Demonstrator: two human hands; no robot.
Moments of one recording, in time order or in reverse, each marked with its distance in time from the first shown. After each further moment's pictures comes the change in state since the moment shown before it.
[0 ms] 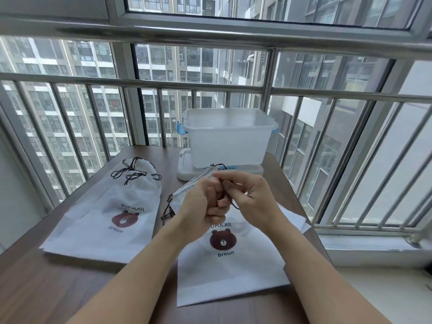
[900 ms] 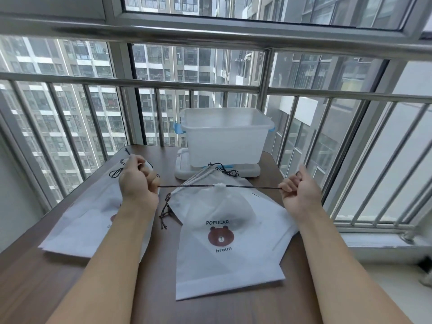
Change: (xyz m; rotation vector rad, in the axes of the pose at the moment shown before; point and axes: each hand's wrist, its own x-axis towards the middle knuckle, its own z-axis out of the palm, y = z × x) left_hand 0.003 0.044 -0.087 -0.388 0.709 0.468; right_hand 0.011 0.050 -0.089 1.028 0.765 0.540
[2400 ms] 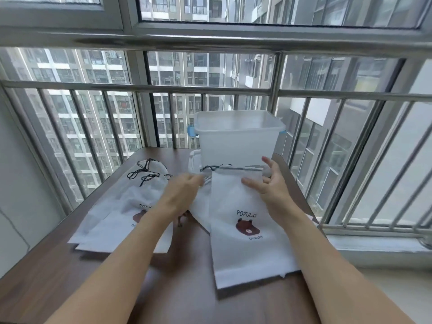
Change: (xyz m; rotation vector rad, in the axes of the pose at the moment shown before) left_hand -0.026 -0.009 0.010 1.214 -0.450 0.120; right_hand -0.027 0.052 0.032 -0.878 -0.327 -0.139
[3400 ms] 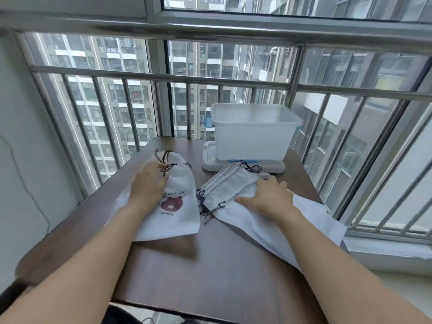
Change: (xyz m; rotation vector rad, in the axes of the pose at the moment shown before) left_hand 0.011 -0.107 -0.071 0.434 0.390 0.068; right_hand -0.013 0.008 0.034 -1.365 -0.084 0.065
